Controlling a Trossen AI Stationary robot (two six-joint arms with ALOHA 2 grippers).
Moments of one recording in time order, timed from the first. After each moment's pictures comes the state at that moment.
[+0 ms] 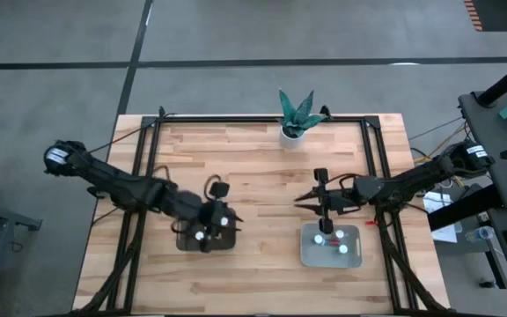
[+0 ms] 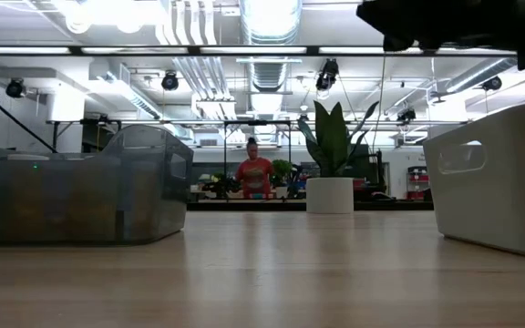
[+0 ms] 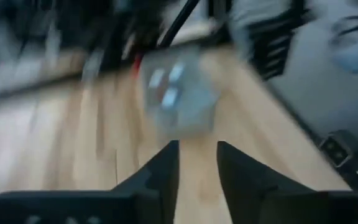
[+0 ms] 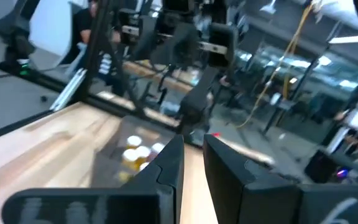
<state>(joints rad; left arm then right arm) -0.38 1.27 1.02 -0.18 -0.19 0.01 0.22 1.14 0.33 0.87 0.07 -0.38</state>
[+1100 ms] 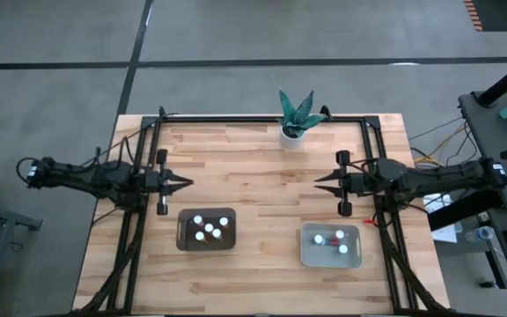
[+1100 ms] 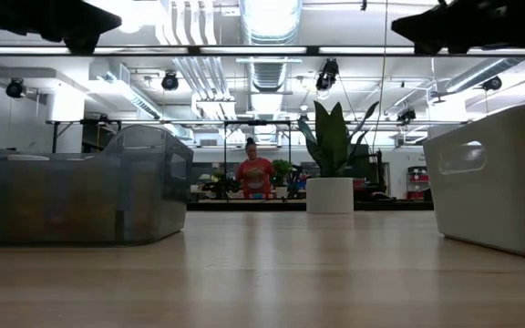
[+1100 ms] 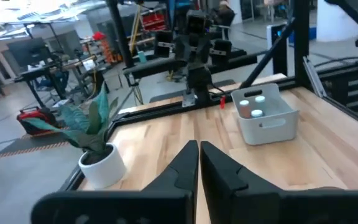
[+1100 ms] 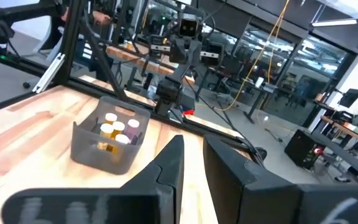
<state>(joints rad) -0.18 0.35 0.40 -0.11 -0.24 0.22 0.03 0.64 0.29 0.37 -0.03 -0.39</state>
